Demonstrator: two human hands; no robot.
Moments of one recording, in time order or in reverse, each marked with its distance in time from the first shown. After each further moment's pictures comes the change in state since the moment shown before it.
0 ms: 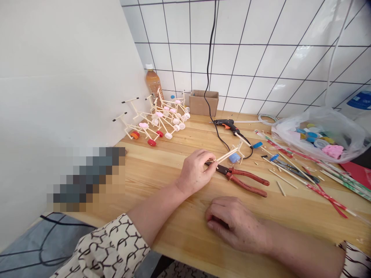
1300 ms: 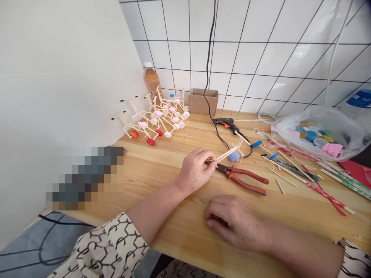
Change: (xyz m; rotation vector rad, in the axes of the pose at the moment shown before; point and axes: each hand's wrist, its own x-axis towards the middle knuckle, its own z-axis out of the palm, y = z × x) left_hand -0.001 0.000 0.000 0.005 -0.001 -0.006; right_hand 0.001 0.001 0.000 0.006 0.001 -0.006
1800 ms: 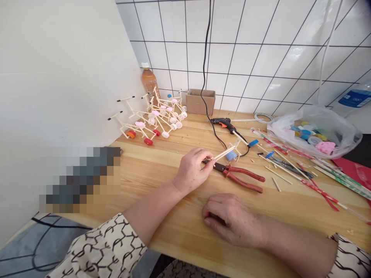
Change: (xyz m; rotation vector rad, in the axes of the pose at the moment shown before) left_hand -0.001 0.001 -0.001 0.027 -0.008 0.008; right_hand 0.000 -0.001 0.001 -0.042 -0.002 -0.016
